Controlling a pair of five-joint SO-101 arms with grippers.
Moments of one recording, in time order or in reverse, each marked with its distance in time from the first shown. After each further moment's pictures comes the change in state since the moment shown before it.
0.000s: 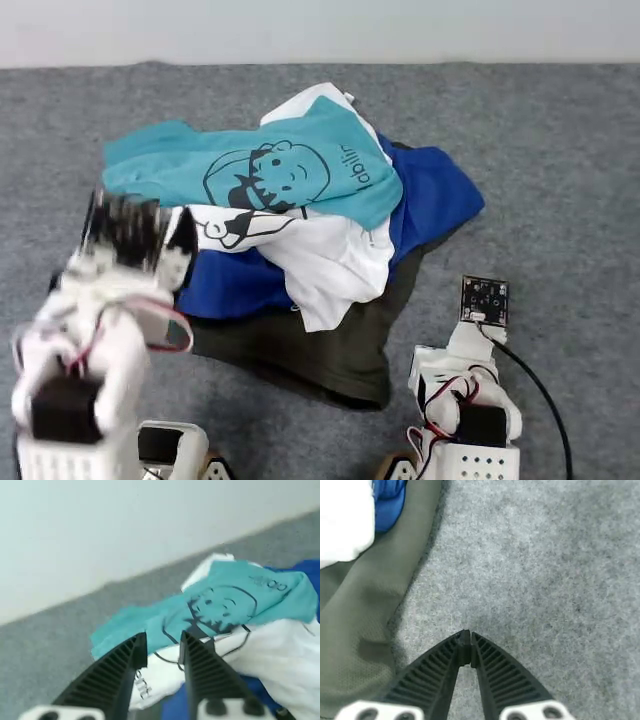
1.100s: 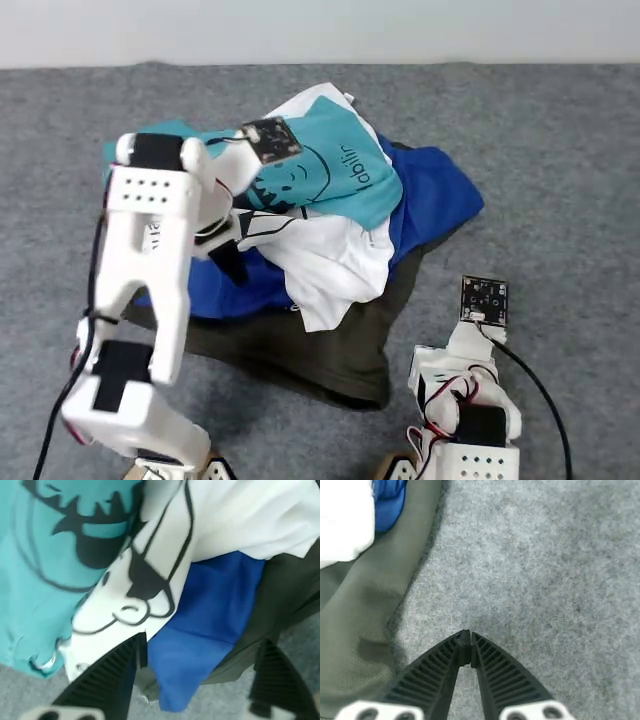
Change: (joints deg) left arm 2.4 70.1 -41.3 27.3 -34.8; right arm 0.0 0.0 0.0 0.0 0.0
